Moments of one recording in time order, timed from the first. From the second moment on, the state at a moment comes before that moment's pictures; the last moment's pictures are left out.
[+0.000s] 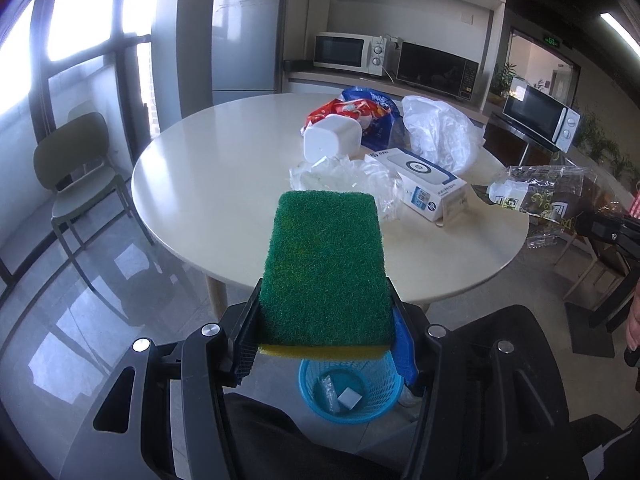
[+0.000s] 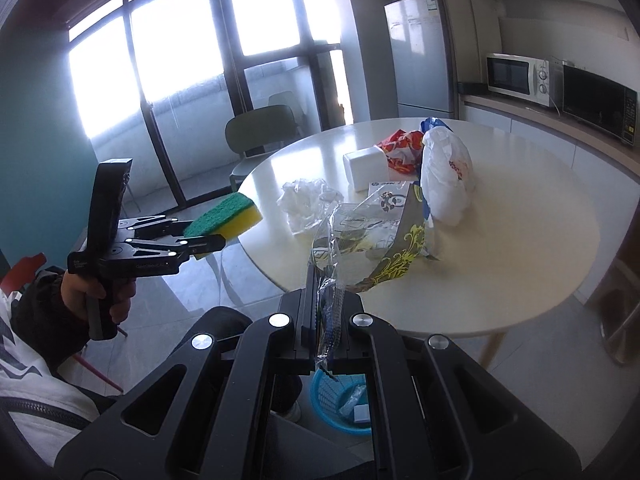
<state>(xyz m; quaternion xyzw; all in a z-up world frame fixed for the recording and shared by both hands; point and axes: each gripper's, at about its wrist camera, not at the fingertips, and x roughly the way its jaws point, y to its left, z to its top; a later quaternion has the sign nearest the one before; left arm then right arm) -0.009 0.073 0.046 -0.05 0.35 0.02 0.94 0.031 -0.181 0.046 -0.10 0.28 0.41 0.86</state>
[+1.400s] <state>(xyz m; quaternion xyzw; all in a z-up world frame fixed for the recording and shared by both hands) -0.040 0.017 -0.006 -0.05 0.41 -0.05 0.91 -0.038 -0.177 -0.005 -0.09 0.40 0.47 0.78</state>
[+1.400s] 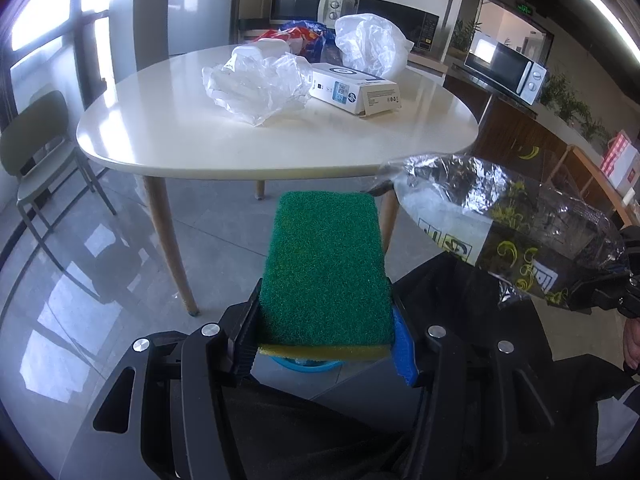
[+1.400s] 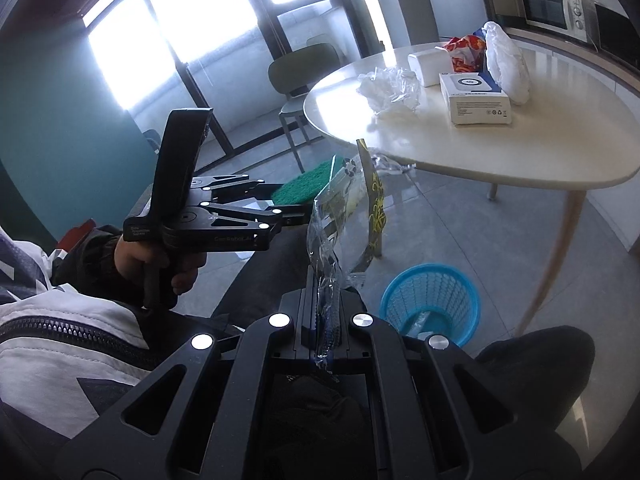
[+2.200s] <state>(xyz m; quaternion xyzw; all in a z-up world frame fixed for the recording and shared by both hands) 0.024 0.029 -0.117 -0.09 0.53 -0.05 0.84 0.087 -0.167 -0.107 -0.06 0.50 0.41 0.76</state>
